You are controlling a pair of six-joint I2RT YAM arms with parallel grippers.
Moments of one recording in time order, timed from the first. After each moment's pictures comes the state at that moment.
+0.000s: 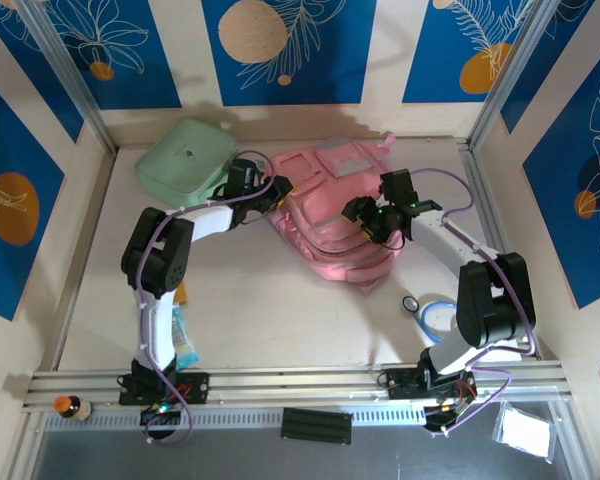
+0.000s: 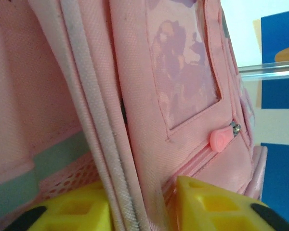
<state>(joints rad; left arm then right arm) -0.40 2.08 1.34 0.23 0.40 -1.08 0.25 1.56 1.06 -0.44 -0.34 0.86</state>
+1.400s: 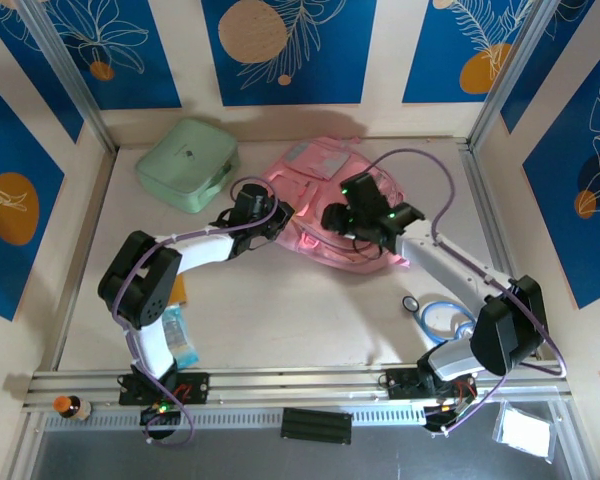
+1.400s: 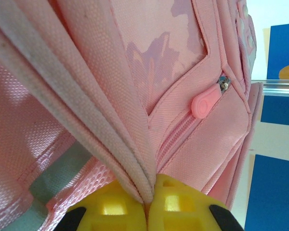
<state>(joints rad) -0.57 1.81 1.05 0.24 0.15 -1.32 0.61 1.43 1.17 -0.62 0.08 0.73</state>
